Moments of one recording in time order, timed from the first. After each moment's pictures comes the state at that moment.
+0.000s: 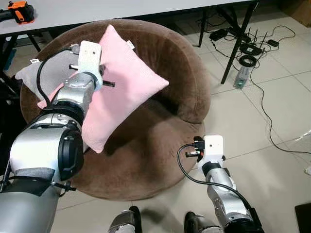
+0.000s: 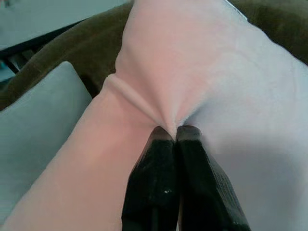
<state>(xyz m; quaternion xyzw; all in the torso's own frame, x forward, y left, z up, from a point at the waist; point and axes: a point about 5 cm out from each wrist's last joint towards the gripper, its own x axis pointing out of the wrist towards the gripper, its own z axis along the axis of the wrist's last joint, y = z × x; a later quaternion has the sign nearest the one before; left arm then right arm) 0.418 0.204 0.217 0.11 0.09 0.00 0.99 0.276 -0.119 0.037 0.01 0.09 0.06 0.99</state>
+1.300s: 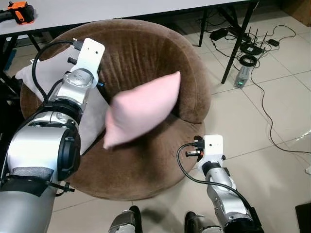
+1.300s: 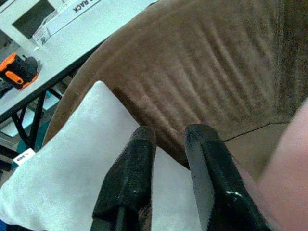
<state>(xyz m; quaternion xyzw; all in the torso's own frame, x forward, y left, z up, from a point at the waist) 0.419 0.211 0.224 0.24 0.09 0.02 0.97 0.277 -0.118 0.037 0.01 0.09 0.06 0.99</state>
